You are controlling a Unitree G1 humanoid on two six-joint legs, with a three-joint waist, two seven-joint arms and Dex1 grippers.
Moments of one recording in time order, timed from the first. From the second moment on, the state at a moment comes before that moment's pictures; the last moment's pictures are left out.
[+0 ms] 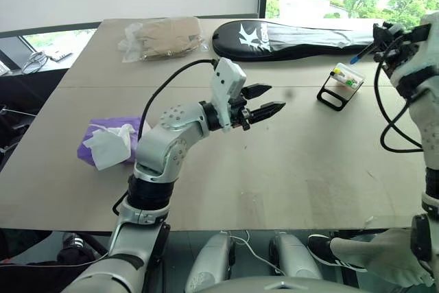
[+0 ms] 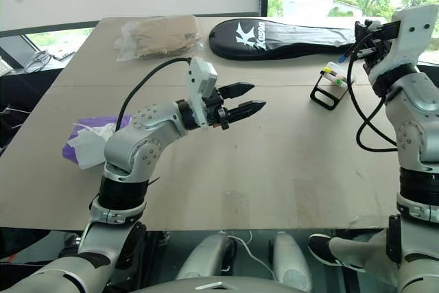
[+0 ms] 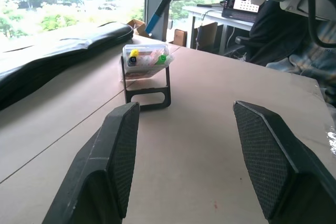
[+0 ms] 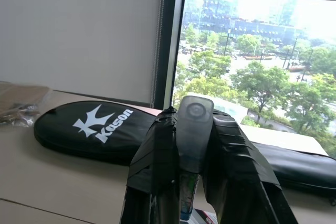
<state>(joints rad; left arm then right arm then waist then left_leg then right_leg) -0.62 0.30 -0.10 -0.24 -0.45 0.67 -0.73 -0.62 -0.63 -0.20 -0.09 0.49 0.43 0.21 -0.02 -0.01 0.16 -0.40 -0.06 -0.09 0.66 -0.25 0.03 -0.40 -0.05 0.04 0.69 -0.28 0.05</state>
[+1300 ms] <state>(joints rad) -0.25 0.44 0.09 -0.42 -0.48 0.76 -0.53 0.05 -0.73 -0.19 -0.51 0.48 0.52 0.63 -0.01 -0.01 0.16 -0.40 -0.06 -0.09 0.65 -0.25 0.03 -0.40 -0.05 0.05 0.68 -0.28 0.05</state>
